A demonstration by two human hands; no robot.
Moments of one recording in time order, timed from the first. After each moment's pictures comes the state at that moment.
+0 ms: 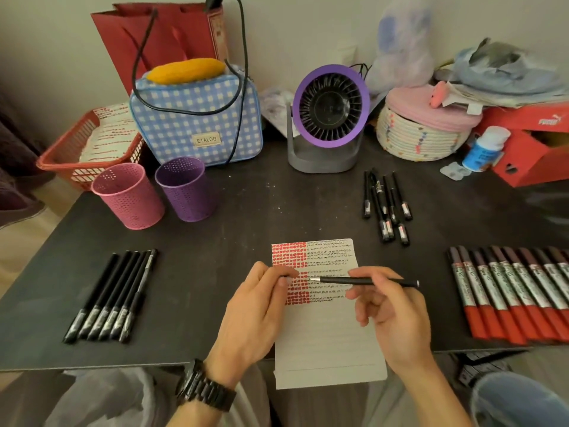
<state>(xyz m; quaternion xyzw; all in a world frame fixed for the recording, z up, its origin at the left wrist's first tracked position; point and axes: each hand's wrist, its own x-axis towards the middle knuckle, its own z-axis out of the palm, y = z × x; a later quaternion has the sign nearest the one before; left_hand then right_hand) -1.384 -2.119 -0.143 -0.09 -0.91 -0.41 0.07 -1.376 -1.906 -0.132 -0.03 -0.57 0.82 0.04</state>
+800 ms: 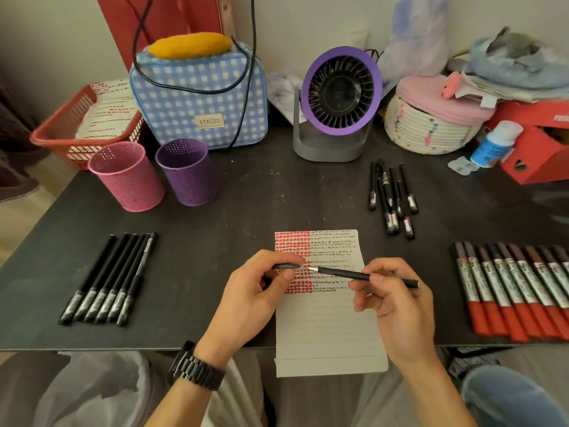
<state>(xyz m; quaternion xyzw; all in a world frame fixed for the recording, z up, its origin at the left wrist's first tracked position) -1.389 -2.128 -0.137 -0.08 -0.83 -0.55 0.02 -1.376 -1.908 -0.130 -0.02 -0.59 0.81 0.06</state>
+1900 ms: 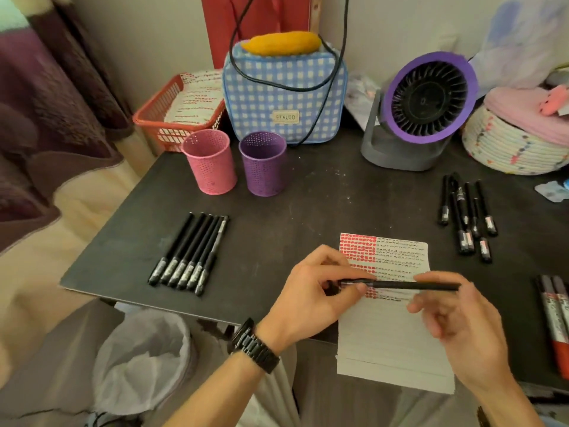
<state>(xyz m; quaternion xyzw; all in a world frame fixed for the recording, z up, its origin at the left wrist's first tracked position) -1.378 -2.138 -0.126 -0.12 -0.84 -0.53 0.02 -1.373 -1.909 -0.116 0.03 -0.66 0.75 -0.03</state>
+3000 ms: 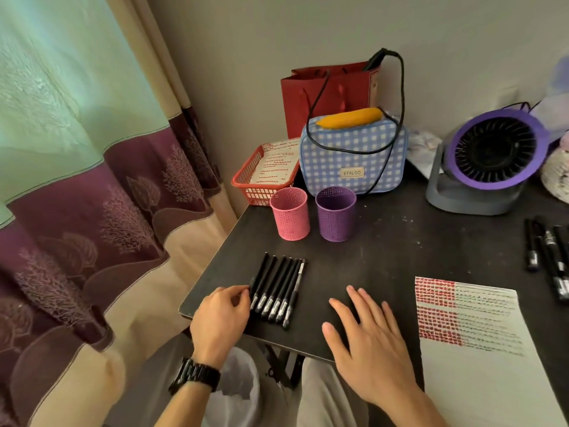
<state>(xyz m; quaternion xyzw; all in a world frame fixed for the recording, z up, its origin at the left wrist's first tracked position) -1.323 -2.355 -0.125 0.32 -0.92 -0.15 0.15 -1.368 -2.101 -0.150 0.23 -0.96 0.18 -0.06</state>
